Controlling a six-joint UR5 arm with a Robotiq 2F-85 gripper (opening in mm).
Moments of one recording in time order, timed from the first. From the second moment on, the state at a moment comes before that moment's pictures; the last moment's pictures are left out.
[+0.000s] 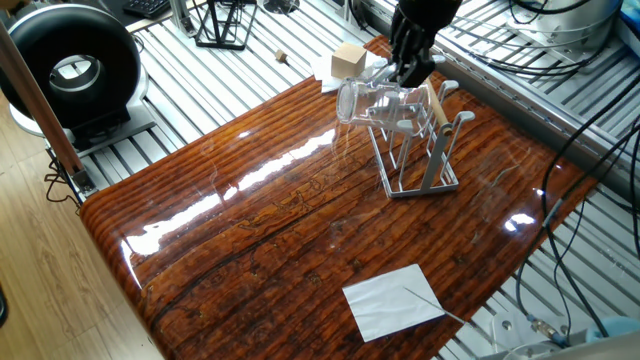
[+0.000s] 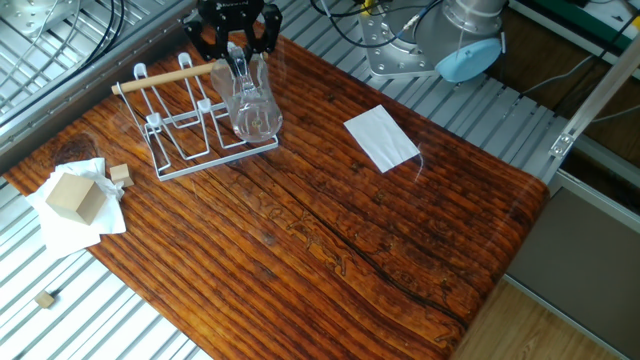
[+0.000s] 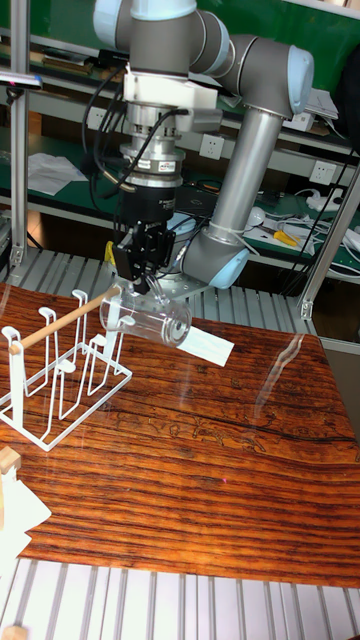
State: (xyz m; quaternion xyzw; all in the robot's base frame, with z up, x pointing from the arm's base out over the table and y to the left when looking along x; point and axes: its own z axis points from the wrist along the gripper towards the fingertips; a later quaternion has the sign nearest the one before) arm 0.467 -0.054 0.235 -0.47 0.88 0.01 0.09
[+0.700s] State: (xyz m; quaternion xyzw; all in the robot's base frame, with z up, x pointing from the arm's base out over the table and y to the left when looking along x) arm 0.460 -0.070 0.232 -0.47 0.88 0.00 0.09
